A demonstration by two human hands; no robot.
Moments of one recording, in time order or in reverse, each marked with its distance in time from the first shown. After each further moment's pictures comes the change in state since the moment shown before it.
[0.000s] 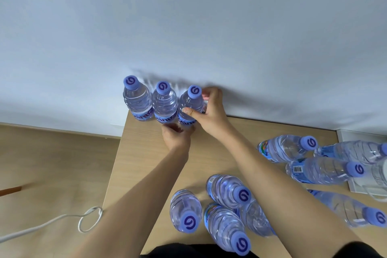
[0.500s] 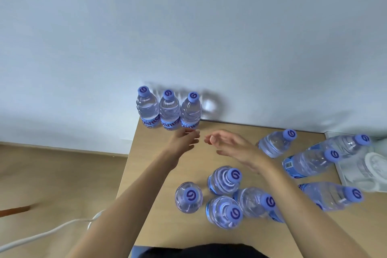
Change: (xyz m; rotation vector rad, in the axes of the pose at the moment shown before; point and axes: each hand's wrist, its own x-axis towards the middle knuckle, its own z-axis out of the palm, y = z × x) left_hand -0.062 0.042 -0.057 0.186 -0.597 0.092; right_hand -0.116 -0.020 -0.078 0.173 -0.443 0.200
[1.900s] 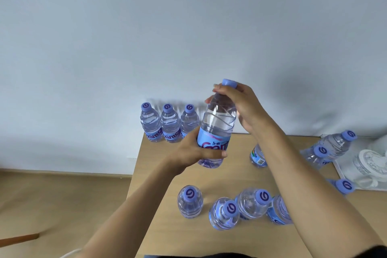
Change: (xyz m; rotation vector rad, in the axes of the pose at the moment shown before) left_hand -0.079 0.048 0.028 0.186 -0.375 0.310; right_hand -0.011 -0.095 -0.036 0.402 0.300 -0.409
